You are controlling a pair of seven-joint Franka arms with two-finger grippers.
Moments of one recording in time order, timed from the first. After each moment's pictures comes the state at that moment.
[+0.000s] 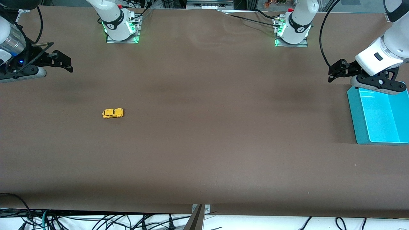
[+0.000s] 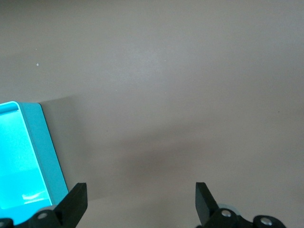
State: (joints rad) left arm 0.01 -0.03 -0.08 -1.73 -0.01 1.66 0.17; right arm -0.06 -0.10 0.09 -1.82 0.01 1.65 -0.15
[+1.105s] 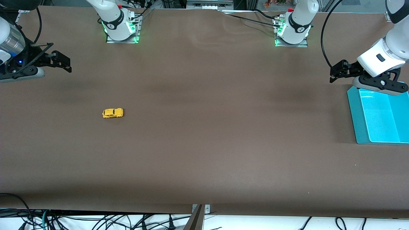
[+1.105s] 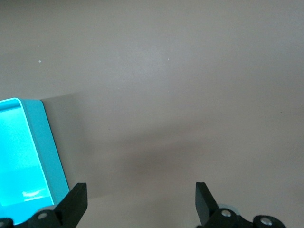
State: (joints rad) left arm 0.02 -0.03 -0.08 -1.73 -0.01 1.66 0.17; right arm -0.06 -0.10 0.09 -1.82 -0.01 1.64 -0.15
